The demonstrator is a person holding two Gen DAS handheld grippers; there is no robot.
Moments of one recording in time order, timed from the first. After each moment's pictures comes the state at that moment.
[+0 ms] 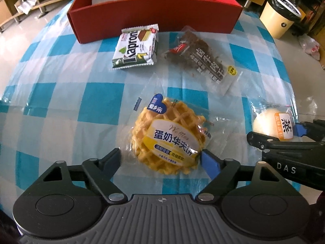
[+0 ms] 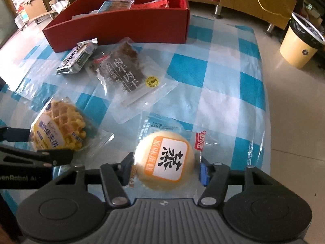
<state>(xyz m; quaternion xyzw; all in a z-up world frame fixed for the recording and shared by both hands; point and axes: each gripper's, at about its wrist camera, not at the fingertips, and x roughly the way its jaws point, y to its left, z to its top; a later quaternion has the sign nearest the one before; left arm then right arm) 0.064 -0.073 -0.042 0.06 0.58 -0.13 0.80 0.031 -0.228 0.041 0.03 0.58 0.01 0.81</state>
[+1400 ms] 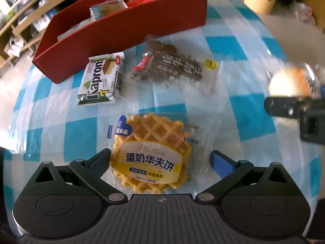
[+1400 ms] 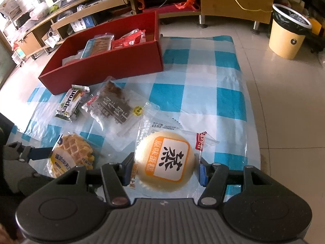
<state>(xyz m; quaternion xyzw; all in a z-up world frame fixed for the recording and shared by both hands) 0.069 -0.131 -0.056 0.19 0.54 -0.14 0.81 0.034 -0.269 0.068 0.12 0.54 -0.02 0.83</state>
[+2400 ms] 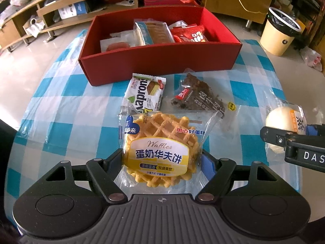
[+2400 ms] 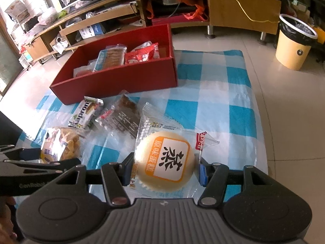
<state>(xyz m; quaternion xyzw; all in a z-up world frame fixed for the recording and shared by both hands) 0.084 -0.077 -0.004 0.07 0.52 -0.11 0.84 0.047 -0.255 0.084 0.12 0.52 0.00 0.85</state>
